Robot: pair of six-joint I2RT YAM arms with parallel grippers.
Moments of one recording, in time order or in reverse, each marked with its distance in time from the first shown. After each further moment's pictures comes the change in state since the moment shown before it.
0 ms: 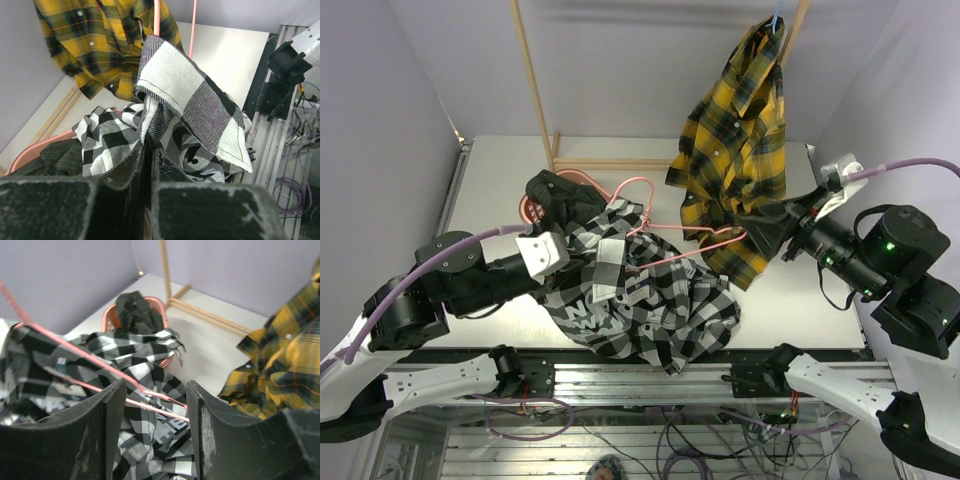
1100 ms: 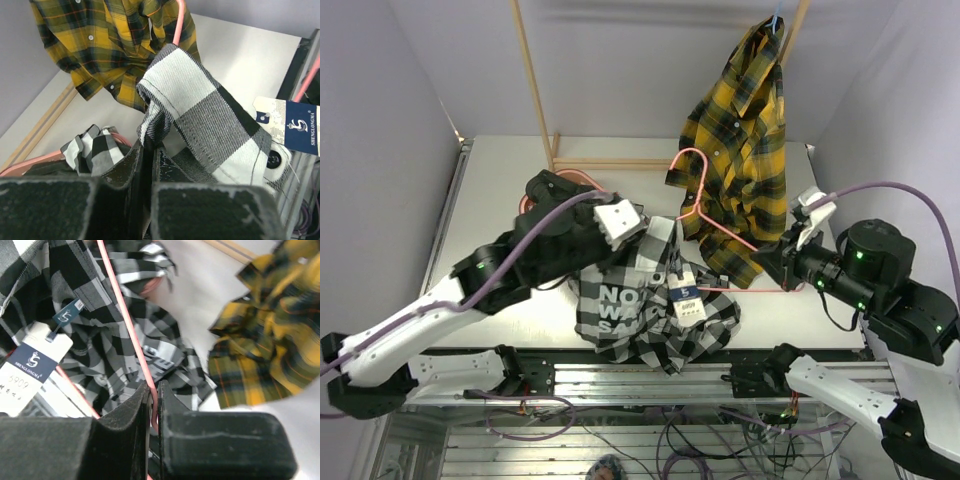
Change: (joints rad) left arm 0.014 0.249 -0.049 0.245 -0.029 -0.026; right arm -0.010 -0.065 -0.093 -0.256 -0.114 -0.109
